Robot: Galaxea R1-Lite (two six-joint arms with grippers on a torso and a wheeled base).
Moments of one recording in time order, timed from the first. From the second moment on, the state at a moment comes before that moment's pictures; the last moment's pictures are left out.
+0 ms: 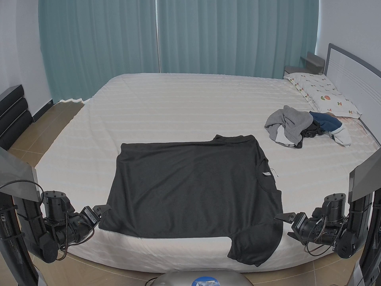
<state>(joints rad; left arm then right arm) -0.05 2.12 -0.06 -1.45 -0.14 -0.84 0.20 2.21 -0.02 -1.55 0.21 0.96</state>
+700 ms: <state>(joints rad) -0.03 2.28 -0.14 -1.45 -0.13 -0.83 0.20 2.22 -0.03 -1.55 0.21 0.96</state>
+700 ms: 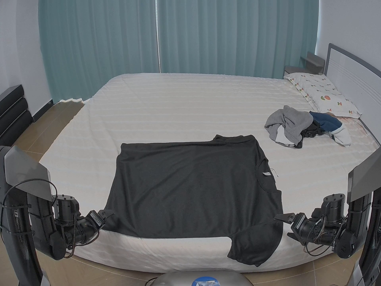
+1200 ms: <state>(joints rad) -0.05 2.32 -0.19 -1.45 -0.08 -0.82 0.19 2.23 -0.03 -1.55 0.20 0.96</state>
